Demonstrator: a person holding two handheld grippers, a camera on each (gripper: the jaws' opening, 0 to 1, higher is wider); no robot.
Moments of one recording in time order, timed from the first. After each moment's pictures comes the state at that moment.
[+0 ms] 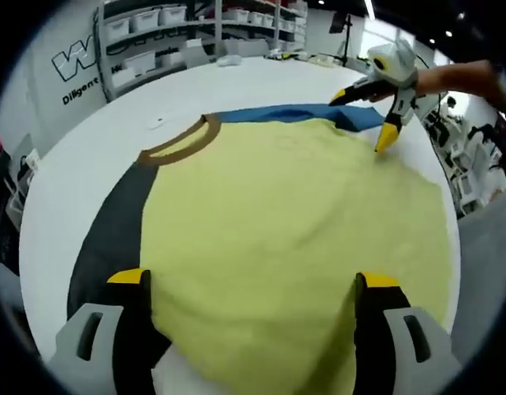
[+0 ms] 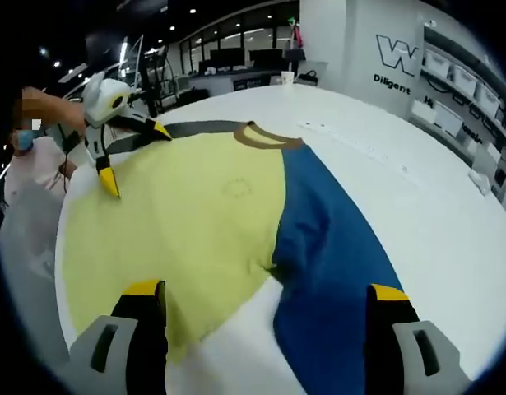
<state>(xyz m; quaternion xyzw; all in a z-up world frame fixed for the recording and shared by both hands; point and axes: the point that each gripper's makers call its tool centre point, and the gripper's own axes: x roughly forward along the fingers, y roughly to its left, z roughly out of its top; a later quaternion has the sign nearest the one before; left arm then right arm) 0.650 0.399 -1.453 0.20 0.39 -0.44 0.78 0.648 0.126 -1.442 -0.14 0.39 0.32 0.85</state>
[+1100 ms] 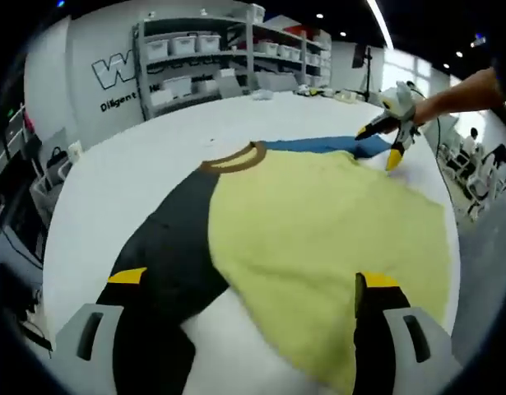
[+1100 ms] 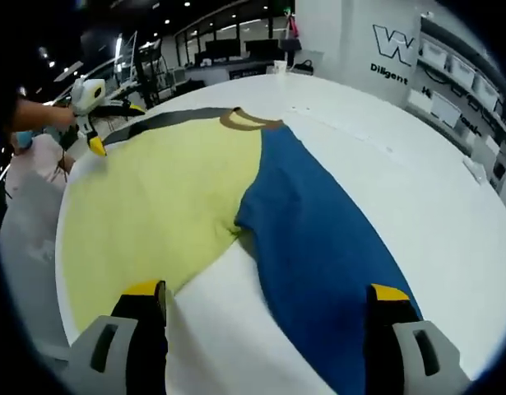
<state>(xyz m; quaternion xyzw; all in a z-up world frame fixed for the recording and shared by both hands) 0.649 0.498 -1.410 0.10 0.33 -0.33 0.88 0.643 0.100 -1.440 -0.14 0.40 0.32 0.84</state>
